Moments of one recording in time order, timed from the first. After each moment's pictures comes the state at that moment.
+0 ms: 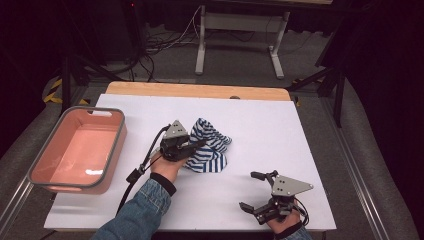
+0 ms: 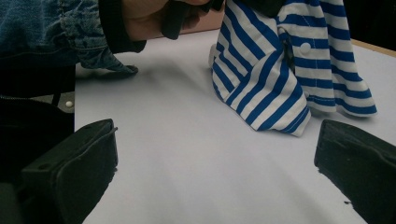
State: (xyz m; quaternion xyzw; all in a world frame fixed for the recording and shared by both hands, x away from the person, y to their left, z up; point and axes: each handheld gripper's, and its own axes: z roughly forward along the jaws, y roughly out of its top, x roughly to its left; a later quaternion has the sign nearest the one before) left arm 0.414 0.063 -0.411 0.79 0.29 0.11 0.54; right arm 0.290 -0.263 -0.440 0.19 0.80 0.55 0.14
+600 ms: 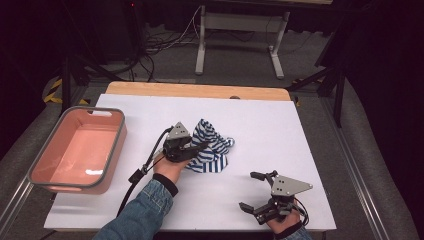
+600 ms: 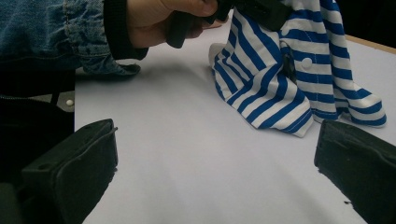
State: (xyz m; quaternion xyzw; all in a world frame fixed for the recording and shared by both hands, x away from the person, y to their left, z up) left arm 0.419 0.058 -0.424 0.79 0.30 0.10 0.53; right arm 0.290 -0.263 -0.441 0.19 0.80 0.55 0.14
